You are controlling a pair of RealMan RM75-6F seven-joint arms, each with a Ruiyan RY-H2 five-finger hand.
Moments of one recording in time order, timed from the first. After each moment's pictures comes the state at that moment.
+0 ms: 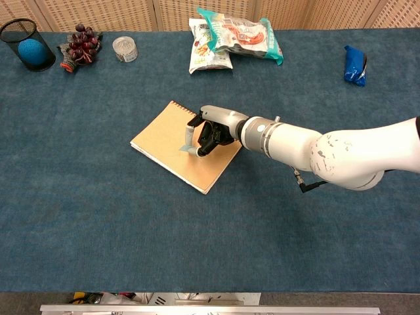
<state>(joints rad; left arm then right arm) 0.01 -1.13 -0.01 -1.42 1.56 1.61 -0.19 1.02 -1.77 0.20 -1.38 -0.64 0.59 -0.02</state>
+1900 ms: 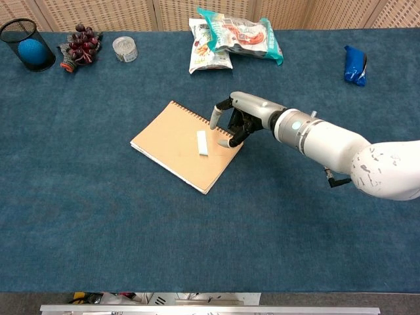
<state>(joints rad) 0.00 -1.13 0.00 -1.42 1.59 1.60 -0.17 0.90 -1.66 0.15 -1.49 -0.79 0.76 -0.11</state>
